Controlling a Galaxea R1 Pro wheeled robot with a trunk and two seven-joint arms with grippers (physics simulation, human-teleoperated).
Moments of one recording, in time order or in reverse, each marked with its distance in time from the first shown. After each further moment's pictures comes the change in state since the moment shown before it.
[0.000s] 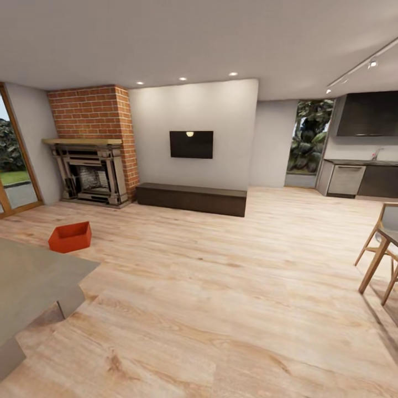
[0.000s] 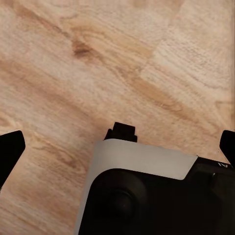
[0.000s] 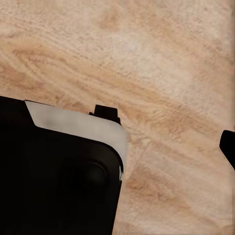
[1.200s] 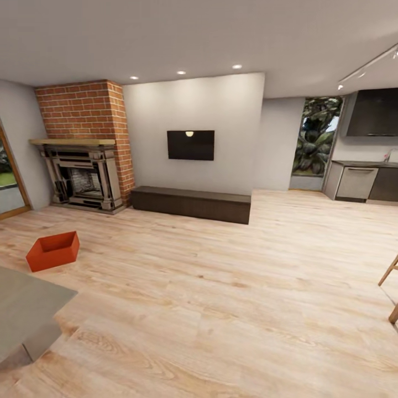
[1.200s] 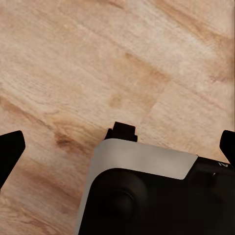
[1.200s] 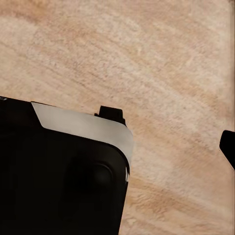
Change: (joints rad) left arm 0.000 0.000 0.000 0.000 0.000 0.002 0.000; right arm 0.000 0.005 -0.003 0.000 -0.005 -0.003 0.010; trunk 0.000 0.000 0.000
